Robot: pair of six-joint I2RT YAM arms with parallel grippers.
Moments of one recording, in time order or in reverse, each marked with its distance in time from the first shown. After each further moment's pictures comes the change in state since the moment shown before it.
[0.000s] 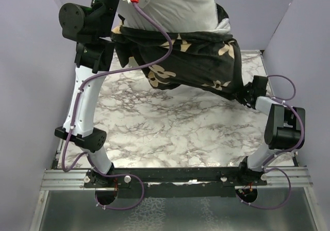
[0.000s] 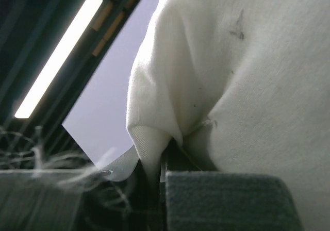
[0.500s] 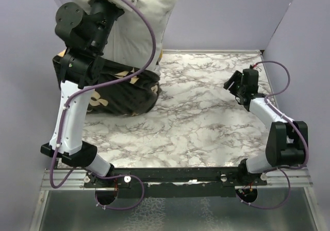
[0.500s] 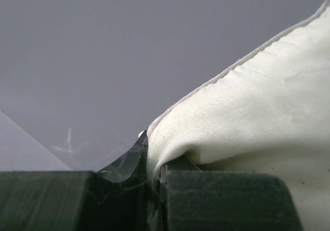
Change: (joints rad) left arm -0.003 -0.245 -0.253 -0.445 -0.126 -0.376; right arm 0.178 -0.160 0.035 -0.058 0.180 -0.211
